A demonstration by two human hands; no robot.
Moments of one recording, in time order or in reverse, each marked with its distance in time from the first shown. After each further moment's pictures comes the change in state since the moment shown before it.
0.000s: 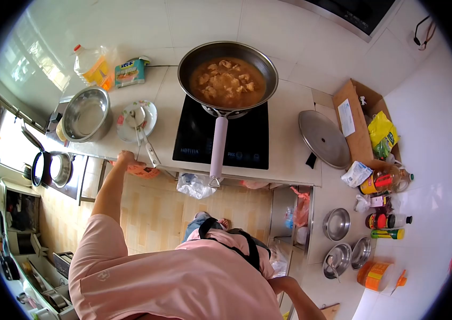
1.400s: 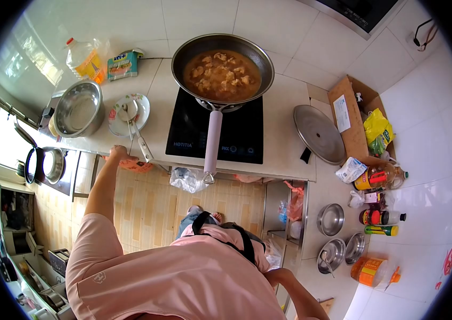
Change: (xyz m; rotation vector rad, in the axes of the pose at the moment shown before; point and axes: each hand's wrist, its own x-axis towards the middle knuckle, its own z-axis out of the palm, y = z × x) left_hand 0.003 0.002 -0.003 0.021 -0.098 -0.032; right_hand 0.014 0.013 -0.001 0.232 0.113 -0.016
